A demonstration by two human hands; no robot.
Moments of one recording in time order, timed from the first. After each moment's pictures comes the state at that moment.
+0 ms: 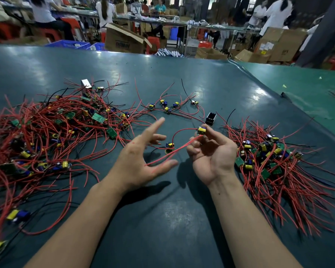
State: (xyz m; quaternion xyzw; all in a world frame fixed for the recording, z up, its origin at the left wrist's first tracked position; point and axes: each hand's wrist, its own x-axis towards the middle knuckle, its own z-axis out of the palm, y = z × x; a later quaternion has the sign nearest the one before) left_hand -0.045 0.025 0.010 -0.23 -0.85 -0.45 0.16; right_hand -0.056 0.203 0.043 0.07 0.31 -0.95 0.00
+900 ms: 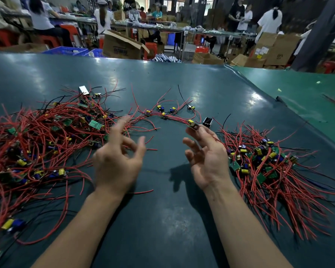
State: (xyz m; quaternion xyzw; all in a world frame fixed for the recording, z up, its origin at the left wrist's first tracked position) left_hand -0.045 0.025 0.016 -0.04 -0.82 -0.40 0.42; right_hand -0.052 0.200 0.045 0.07 0.41 -0.91 -0.06
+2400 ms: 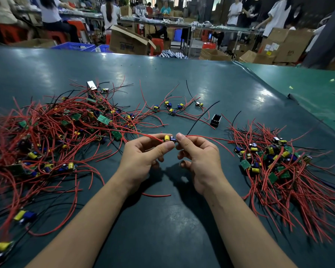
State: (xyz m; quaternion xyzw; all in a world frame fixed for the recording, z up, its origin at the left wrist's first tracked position) left_hand -0.043 0.042 0.024 -0.05 -0.62 -0.78 0.03; right_hand -0.048 0.178 0.031 0.04 0.60 -0.80 -0.03
